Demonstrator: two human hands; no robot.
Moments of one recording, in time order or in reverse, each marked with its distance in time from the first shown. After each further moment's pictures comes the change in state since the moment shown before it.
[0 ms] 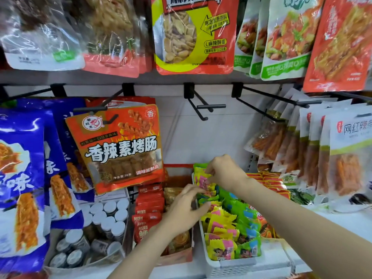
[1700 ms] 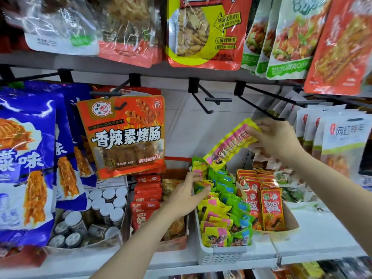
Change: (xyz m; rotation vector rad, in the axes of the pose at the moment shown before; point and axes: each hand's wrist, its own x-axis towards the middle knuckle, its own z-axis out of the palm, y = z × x) left_hand 0.008 0.011 -0.001 -0.087 -0.047 -0.192; right_hand -0.041 0.055 -0.096 0.747 0.484 0.002
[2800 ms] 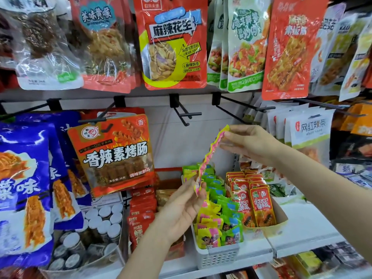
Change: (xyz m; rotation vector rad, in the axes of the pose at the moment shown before) left_hand -0.047 0.066 -0.007 -1.564 -0.115 -0.240; right_hand -0.016 -0.022 -0.011 0.627 -0.310 0.243
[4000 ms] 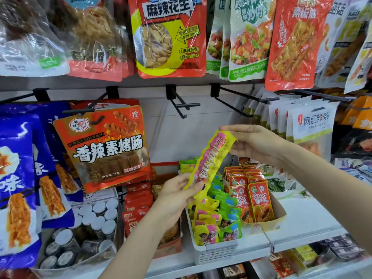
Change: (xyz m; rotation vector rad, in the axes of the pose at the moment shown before) left_hand 0.014 0.006 -0.003 0.647 0.041 0.119; right_hand 0.000 0.009 -0.014 0.022 -0.041 0.173
